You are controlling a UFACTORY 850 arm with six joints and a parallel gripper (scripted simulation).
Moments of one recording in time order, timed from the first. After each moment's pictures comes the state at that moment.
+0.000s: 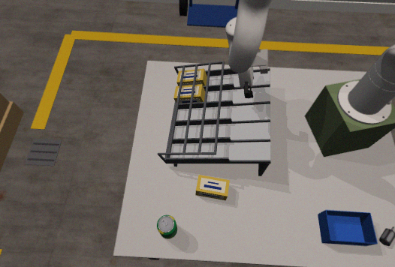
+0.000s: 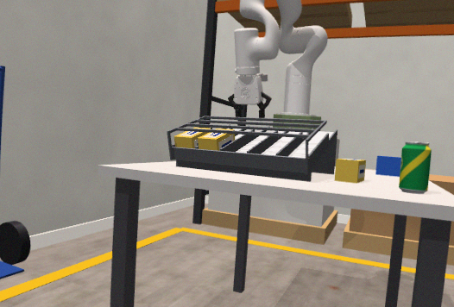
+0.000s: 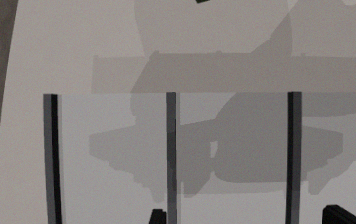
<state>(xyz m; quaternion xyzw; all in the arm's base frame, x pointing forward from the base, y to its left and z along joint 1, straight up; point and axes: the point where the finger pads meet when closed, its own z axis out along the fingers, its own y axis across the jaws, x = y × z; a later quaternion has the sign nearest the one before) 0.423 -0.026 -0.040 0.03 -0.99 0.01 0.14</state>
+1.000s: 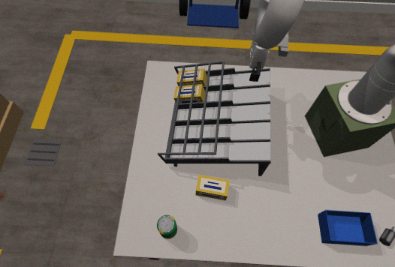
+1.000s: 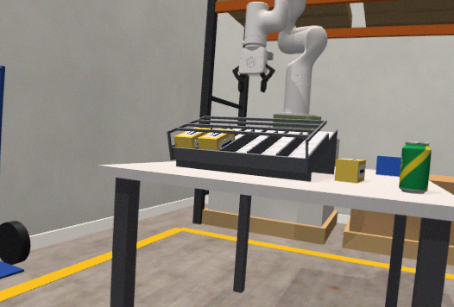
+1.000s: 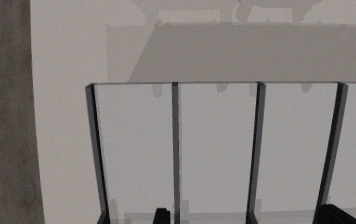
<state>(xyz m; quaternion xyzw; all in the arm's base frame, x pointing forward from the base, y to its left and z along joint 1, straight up) 0.423 -0.026 0.066 0.03 -1.00 0.00 0.00</state>
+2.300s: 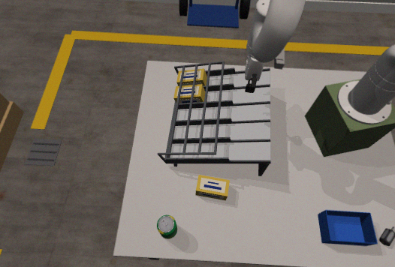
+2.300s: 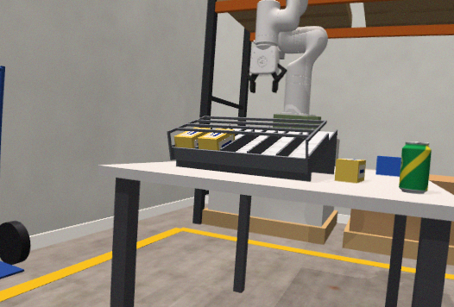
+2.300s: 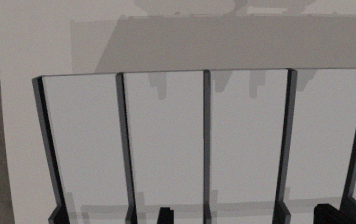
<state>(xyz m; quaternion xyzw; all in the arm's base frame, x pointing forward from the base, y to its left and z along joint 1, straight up) 0.432 0.026 0.062 0.02 -1.00 0.00 0.00</state>
